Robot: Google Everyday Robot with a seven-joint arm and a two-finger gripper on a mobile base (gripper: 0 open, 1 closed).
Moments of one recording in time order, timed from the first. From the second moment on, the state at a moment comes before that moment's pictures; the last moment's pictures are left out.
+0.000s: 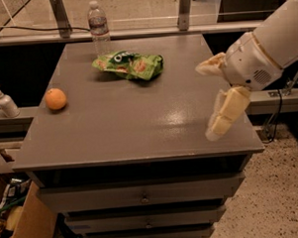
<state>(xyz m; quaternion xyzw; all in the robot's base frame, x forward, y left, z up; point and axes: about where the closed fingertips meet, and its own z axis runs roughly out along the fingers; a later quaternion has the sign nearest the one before) 0.477 -0.123 0.920 -0.65 0.69 0.16 0.26</state>
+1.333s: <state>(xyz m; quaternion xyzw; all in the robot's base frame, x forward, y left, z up) 0.508 -0.033 0.924 -0.66 0.64 0.20 0.35</state>
